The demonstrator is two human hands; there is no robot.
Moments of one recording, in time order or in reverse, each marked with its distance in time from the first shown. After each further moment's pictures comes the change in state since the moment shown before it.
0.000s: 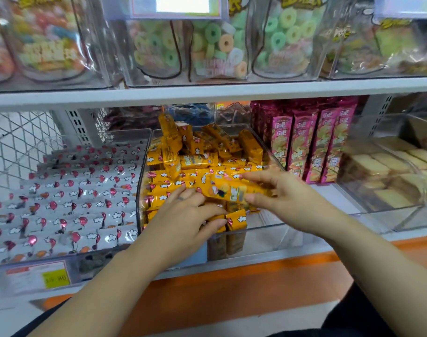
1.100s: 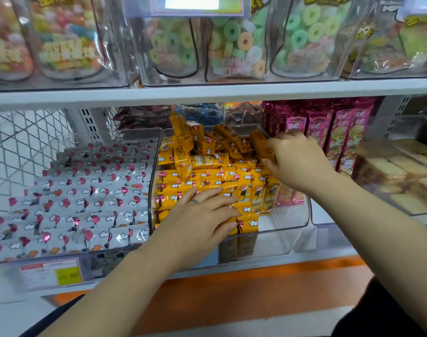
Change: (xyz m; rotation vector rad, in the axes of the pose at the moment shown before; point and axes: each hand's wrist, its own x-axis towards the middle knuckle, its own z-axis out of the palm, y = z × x) left_hand 0.000 0.004 -0.008 -0.016 -0.195 -0.039; right_hand 0.062 -0.001 -0.019 -0.846 0.220 -0.015
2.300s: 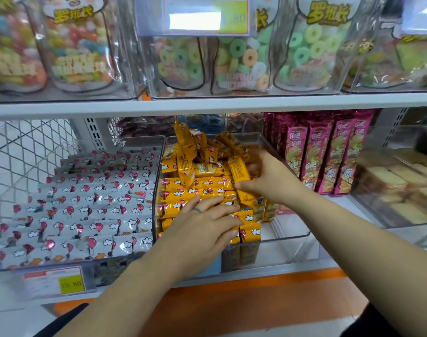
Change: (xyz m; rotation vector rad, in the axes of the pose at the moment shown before) left_hand 0.000 -0.002 0.002 -0.008 0.004 0.011; right_hand 0.006 -0.028 0.024 0.836 -0.168 0.160
